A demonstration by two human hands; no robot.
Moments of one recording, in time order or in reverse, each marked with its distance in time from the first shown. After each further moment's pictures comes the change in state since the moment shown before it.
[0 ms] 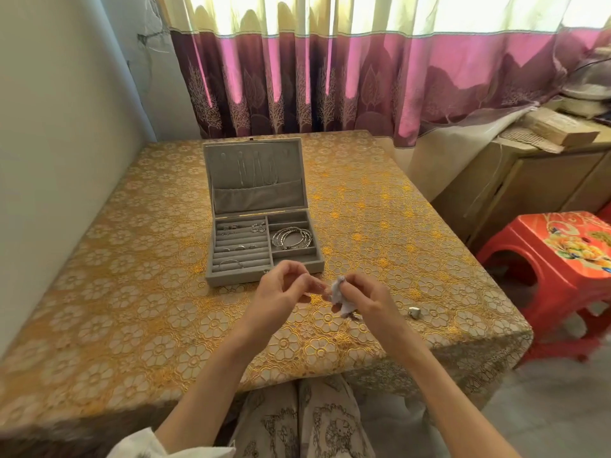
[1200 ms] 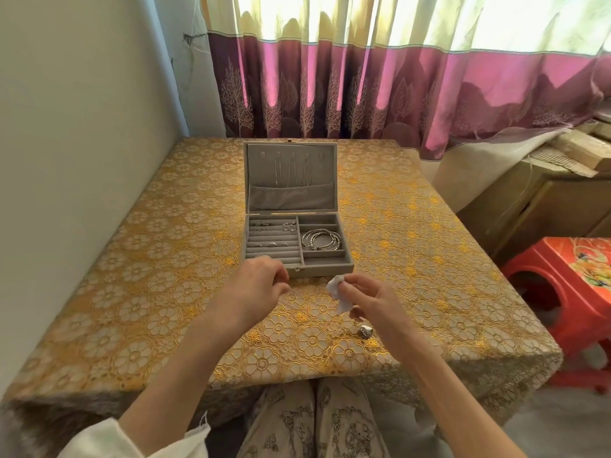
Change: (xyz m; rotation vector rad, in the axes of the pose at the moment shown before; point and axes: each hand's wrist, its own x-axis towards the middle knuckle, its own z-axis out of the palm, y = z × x) left_hand -0.017 0.022 -0.071 1.013 0.089 0.116; right_hand 0.009 -0.012 0.037 -0.001 -0.049 0.082
